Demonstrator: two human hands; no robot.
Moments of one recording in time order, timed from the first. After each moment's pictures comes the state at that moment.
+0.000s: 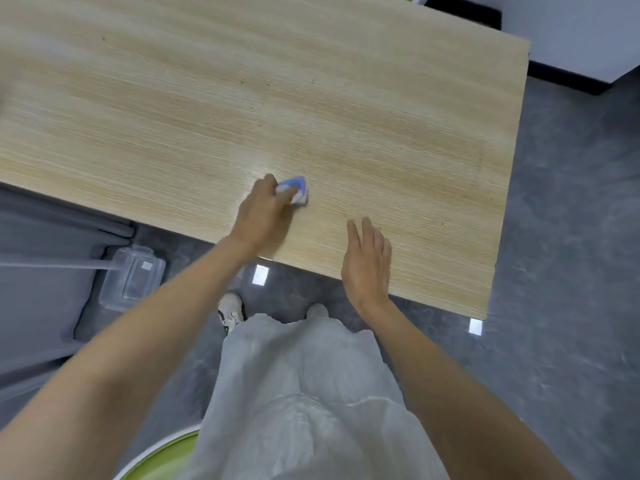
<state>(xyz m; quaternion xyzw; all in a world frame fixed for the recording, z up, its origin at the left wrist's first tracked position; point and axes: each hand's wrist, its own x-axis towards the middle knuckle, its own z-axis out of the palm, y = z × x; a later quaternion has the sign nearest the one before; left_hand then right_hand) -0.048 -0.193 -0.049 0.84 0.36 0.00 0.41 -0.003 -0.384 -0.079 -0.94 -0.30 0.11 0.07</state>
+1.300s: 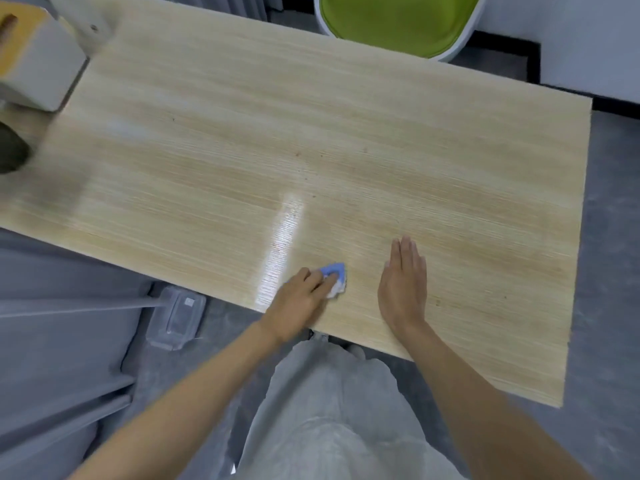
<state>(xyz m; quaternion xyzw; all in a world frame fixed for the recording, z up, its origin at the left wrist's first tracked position) -0.096 -0.149 -0.090 0.98 0.05 0.05 0.16 0.047 -0.301 -0.089 -0.95 -0.25 0.15 0.11</state>
